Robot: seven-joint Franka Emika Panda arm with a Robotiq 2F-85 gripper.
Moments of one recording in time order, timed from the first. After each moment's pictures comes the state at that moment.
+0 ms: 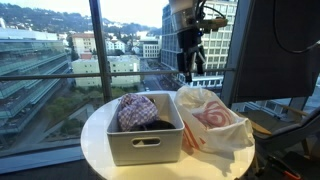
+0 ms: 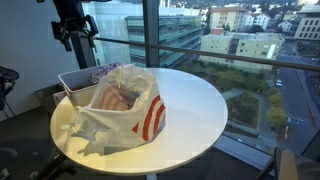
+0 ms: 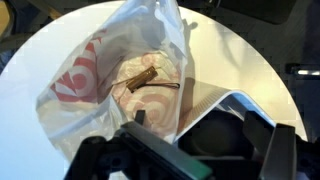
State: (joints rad) arm 0.18 -0.11 0.28 -2.06 -0.13 1.74 0.09
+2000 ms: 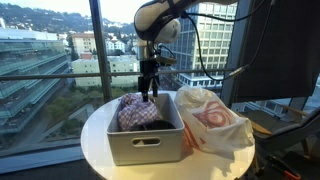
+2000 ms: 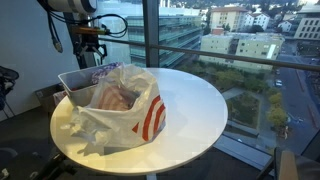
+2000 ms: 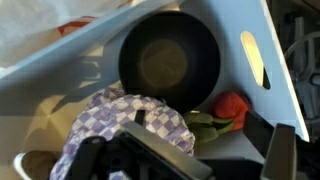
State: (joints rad) arm 0.24 0.44 0.26 -1.64 -0.02 1.92 -0.22
